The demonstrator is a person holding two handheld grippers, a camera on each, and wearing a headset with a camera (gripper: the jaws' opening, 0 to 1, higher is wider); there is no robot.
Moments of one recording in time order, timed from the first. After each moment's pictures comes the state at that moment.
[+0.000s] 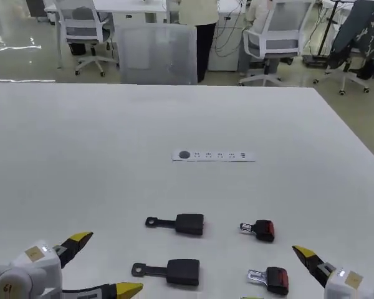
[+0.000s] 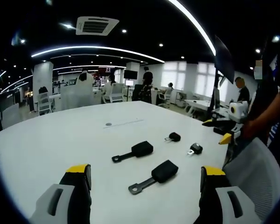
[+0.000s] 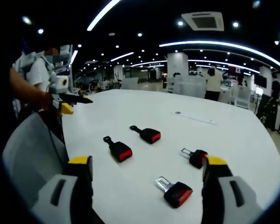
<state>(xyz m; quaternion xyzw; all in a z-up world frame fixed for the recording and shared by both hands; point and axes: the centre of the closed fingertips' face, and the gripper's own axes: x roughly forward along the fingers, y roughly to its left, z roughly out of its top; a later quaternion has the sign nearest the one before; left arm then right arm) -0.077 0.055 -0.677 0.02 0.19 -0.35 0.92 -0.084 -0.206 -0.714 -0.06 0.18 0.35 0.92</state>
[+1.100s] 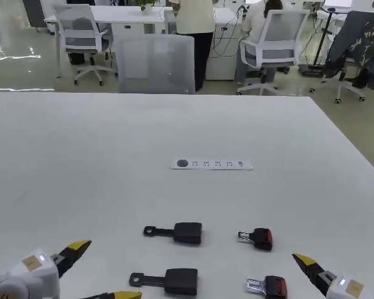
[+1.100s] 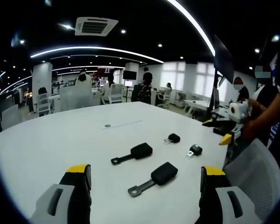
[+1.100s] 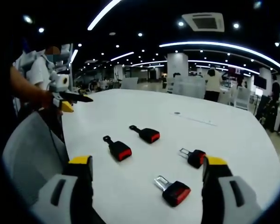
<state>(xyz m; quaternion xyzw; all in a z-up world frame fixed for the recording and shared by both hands) -0.073 0.059 -0.683 0.02 0.19 -0.35 0.92 -0.085 -0.211 -0.714 -0.06 0.18 0.35 0.92</state>
